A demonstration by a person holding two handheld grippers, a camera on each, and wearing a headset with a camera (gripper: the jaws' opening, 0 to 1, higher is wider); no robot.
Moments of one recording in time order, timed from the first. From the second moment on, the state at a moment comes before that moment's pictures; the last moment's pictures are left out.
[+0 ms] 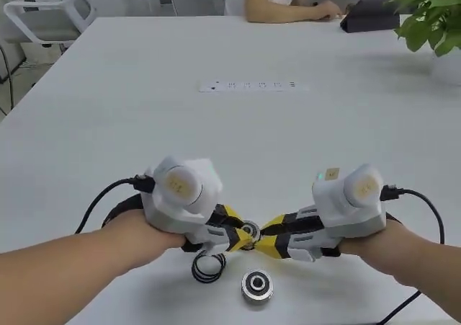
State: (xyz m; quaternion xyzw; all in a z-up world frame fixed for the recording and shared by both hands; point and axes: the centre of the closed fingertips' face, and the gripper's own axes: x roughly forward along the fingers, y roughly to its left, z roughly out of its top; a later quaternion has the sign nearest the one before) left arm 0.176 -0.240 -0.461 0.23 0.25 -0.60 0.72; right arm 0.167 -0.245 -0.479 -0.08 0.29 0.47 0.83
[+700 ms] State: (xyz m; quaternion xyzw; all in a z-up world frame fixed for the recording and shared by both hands) left arm 0.179 -0.242 -0.460 0.23 0.24 -0.60 0.73; right arm 0.169 -0.250 -0.480 -0.04 0.31 0.45 0.84
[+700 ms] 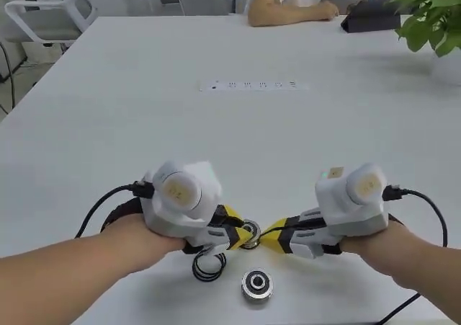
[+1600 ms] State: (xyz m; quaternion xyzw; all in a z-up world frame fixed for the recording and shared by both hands) left arm 0.178 -0.243 -0.460 0.23 0.24 -0.59 0.74; right arm 0.176 -0.253 -0.463 0.10 0.32 0.41 0.85
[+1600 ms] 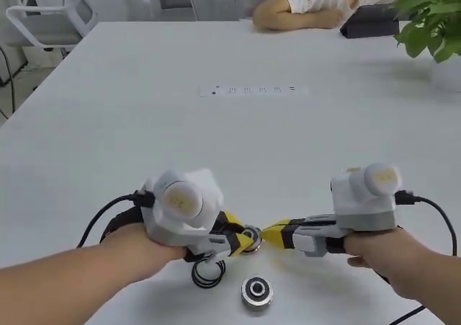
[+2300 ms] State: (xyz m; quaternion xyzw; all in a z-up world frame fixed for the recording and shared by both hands) left arm 0.178 -0.243 -0.460 0.23 0.24 -0.59 0.74; right arm 0.174 -0.245 -0.459 0.09 0.32 0.42 0.84
